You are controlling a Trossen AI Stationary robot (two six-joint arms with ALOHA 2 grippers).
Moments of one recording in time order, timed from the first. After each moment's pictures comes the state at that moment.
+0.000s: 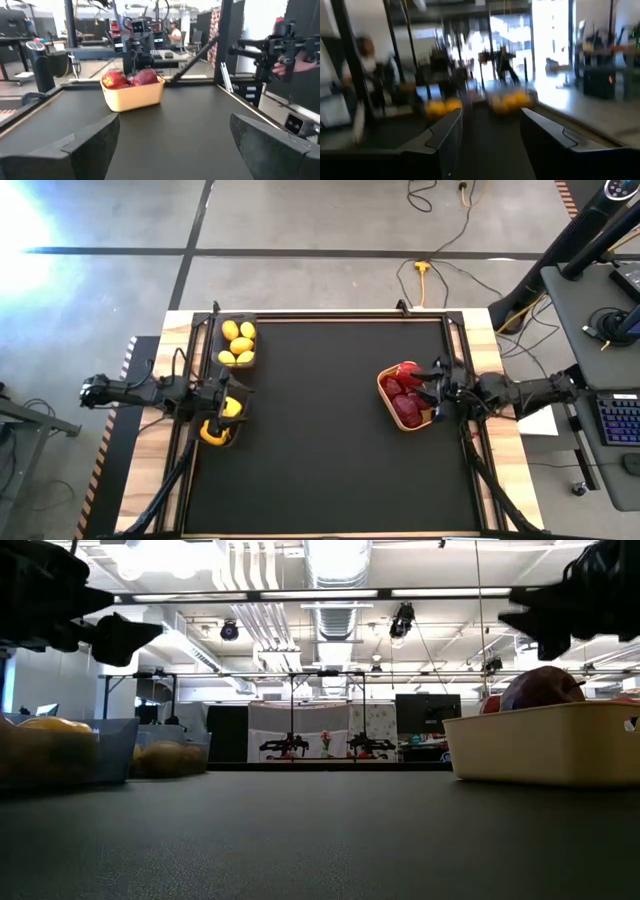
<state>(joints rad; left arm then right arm) -0.14 0.01 0.01 0.03 -0.04 -0.01 0.14 0.02 0.01 0.16 0.32 0.07</state>
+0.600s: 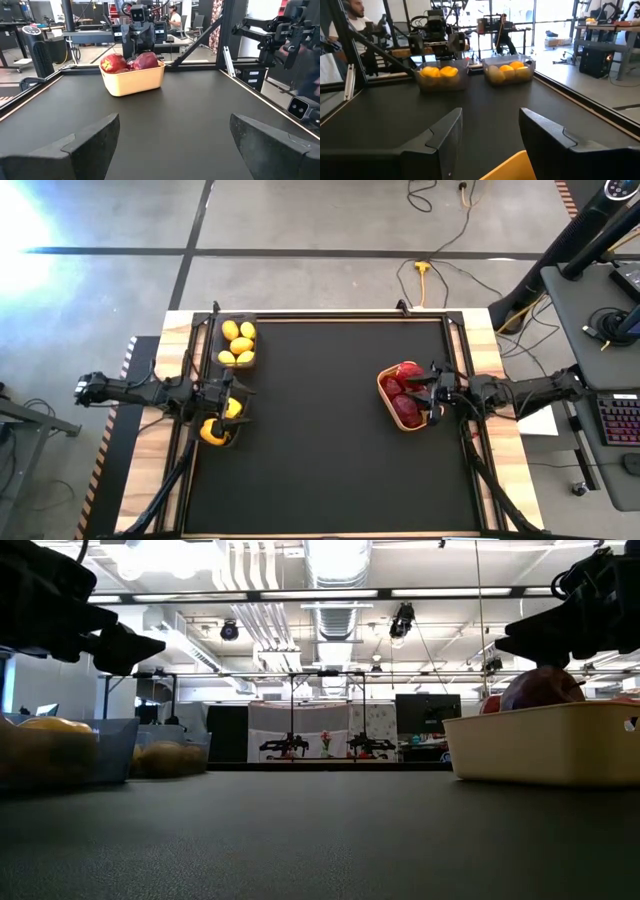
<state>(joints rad) -0.14 0.10 0.01 0.03 -0.04 -0.01 0.14 0.11 0.02 0.05 0.31 0.07</state>
